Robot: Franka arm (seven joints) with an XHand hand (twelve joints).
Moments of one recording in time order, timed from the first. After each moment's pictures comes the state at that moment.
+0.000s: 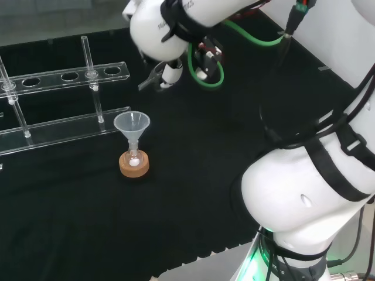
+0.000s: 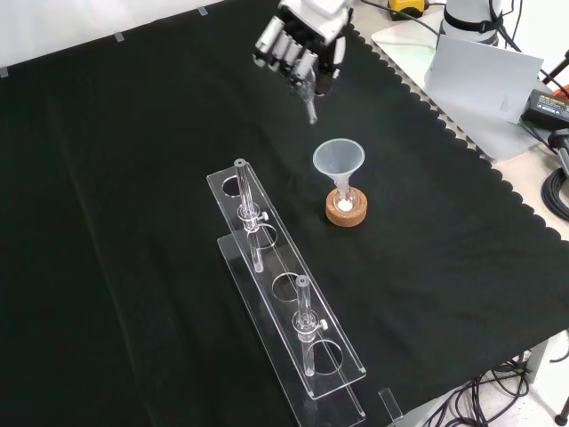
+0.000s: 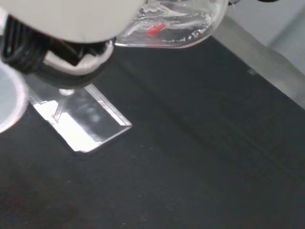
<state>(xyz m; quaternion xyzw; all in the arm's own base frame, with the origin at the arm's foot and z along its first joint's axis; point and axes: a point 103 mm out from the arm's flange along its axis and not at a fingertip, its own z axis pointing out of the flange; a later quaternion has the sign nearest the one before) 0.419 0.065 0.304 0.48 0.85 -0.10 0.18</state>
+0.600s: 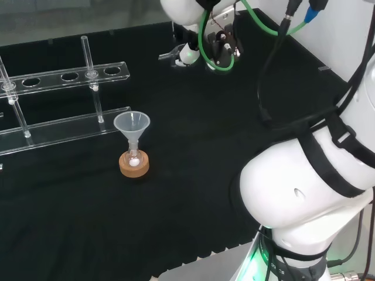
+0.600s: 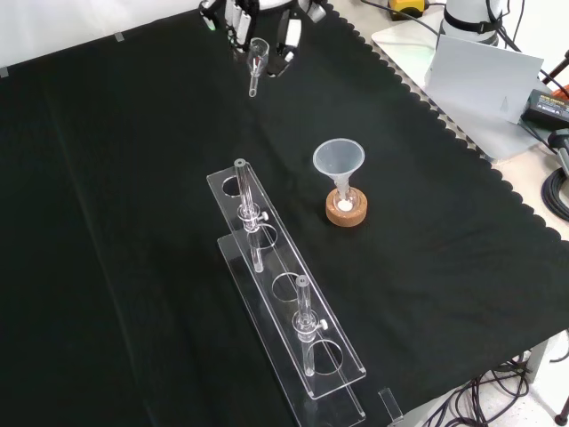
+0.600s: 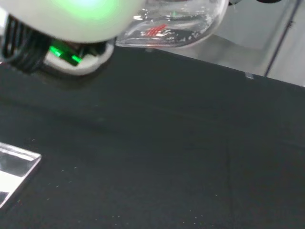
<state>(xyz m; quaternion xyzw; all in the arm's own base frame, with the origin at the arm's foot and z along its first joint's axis) 0.447 -0.004 0.302 0.66 0.74 -0.01 0.11</state>
